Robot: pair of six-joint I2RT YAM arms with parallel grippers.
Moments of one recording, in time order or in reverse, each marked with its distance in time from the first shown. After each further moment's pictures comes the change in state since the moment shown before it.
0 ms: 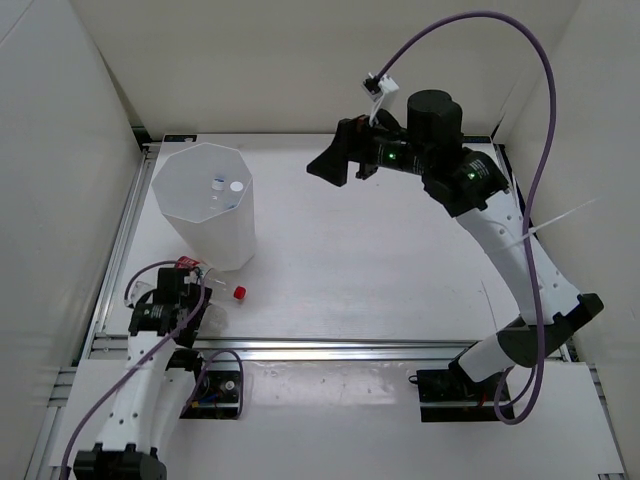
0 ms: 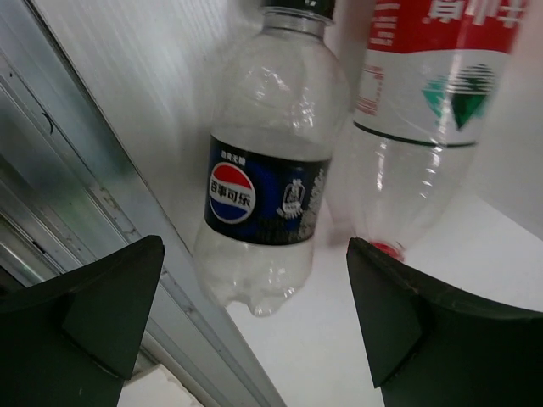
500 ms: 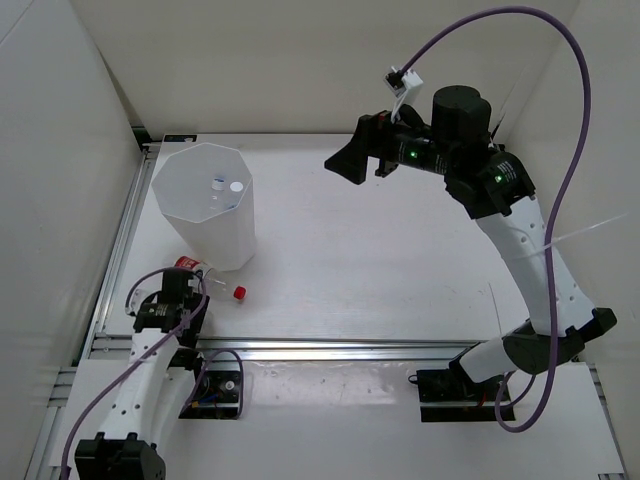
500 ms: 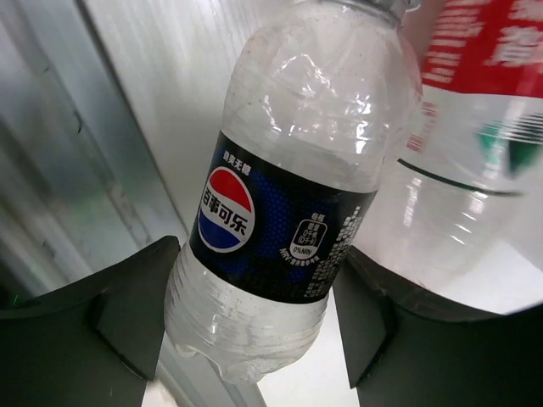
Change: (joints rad) left arm 0.000 0.084 -0.074 0.063 -0.048 -0.067; right arm -0.045 -0.049 0.047 -0.091 -0.003 -0.048
